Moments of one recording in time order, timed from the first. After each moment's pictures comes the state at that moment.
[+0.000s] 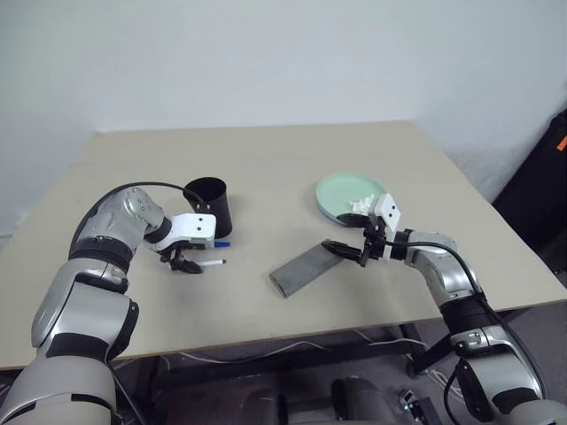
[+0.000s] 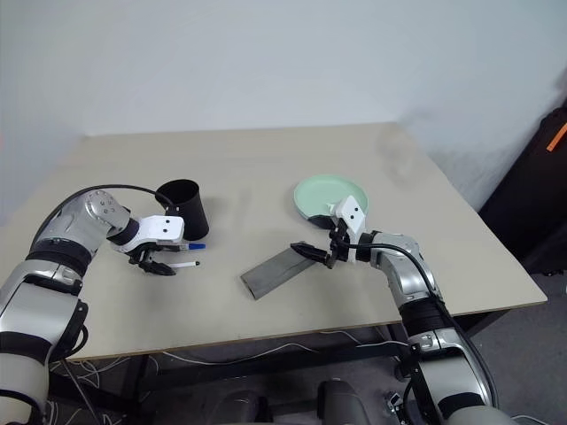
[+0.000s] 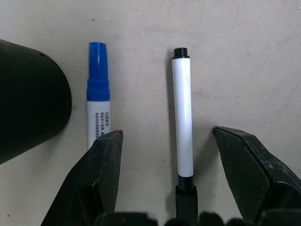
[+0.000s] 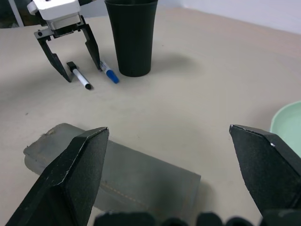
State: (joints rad) left arm -0.97 0.75 -0.42 1.08 0.40 -0.22 -1.38; right arm -0.56 -0.33 0.12 0.37 0.23 0.19 1.01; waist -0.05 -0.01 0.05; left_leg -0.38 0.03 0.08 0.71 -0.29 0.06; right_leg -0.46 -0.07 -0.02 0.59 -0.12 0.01
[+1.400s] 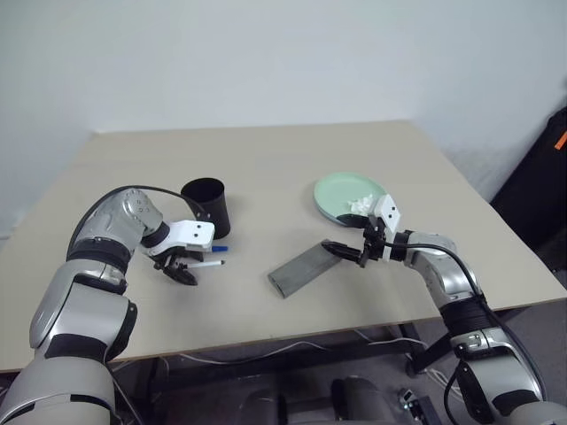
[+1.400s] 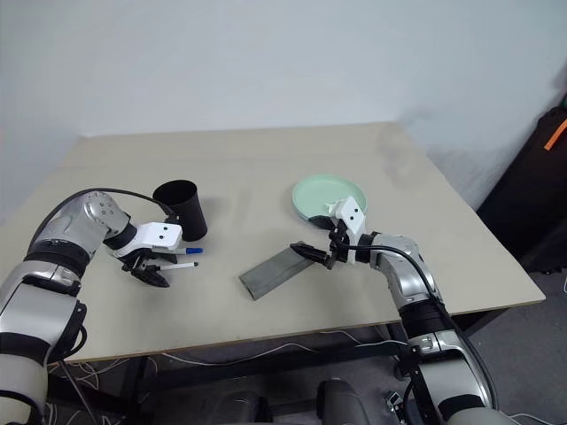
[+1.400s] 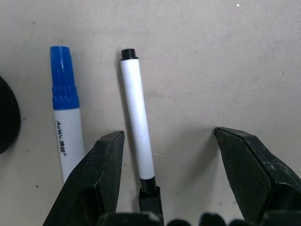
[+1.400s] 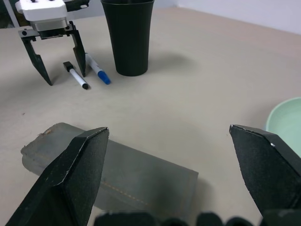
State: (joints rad) left arm -0.95 0.76 -0.43 1.06 0.41 -0.25 -1.53; right arm -0.54 -0.33 0.12 0.35 0.23 0.19 0.99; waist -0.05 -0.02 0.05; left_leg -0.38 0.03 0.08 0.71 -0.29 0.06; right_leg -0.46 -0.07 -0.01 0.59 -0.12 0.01
